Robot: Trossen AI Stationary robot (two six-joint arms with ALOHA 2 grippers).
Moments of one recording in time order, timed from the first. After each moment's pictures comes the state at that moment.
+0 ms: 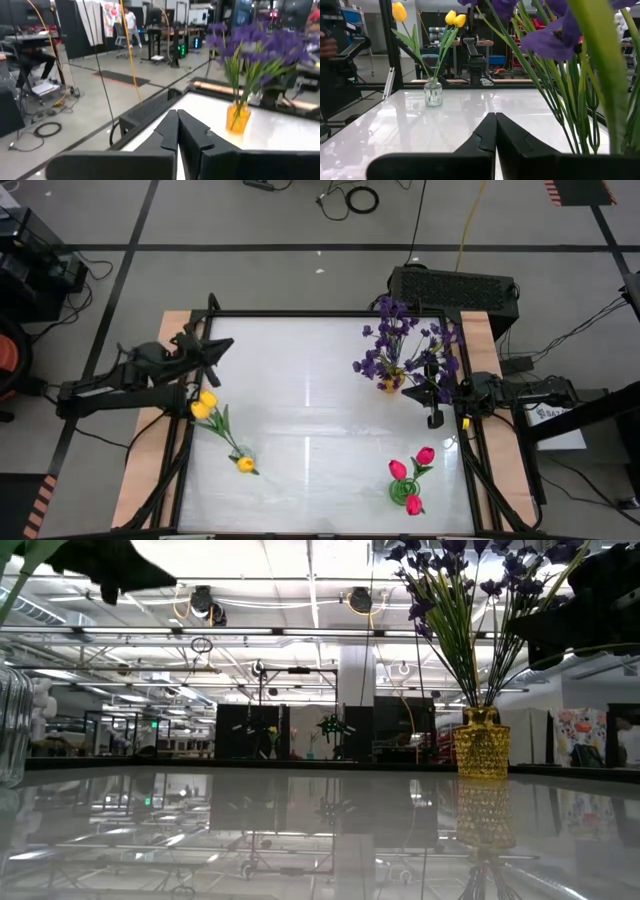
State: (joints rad) left arm 0.17 0.29 0.49 -0.22 -0.35 -0.01; right arm 0.09 0.01 0.01 0.04 0.13 0.01
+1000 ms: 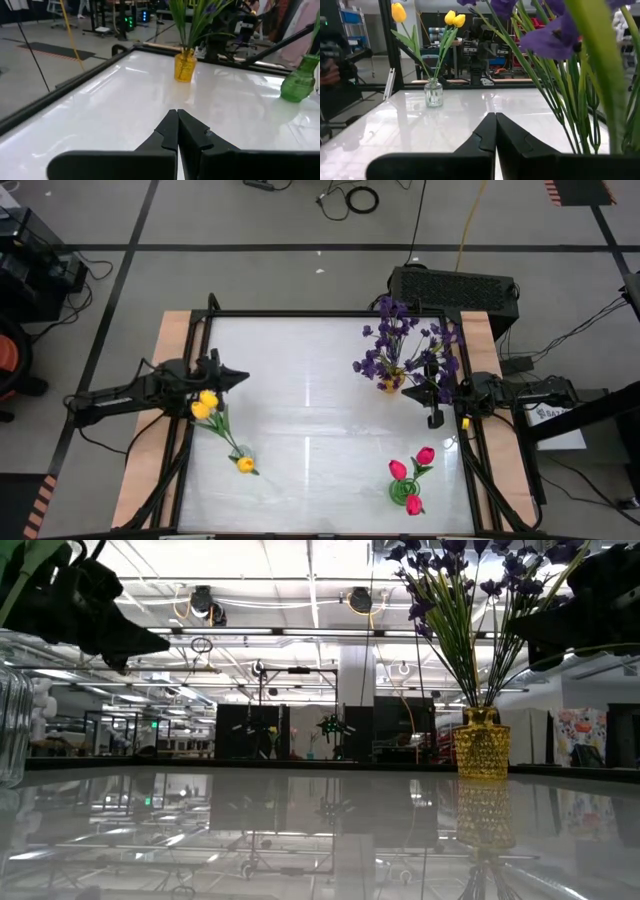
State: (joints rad) left arm 0.21 0.09 0.14 -0.19 0.00 -0.09; right arm 0.09 0.01 0.02 0.04 0.13 0.03
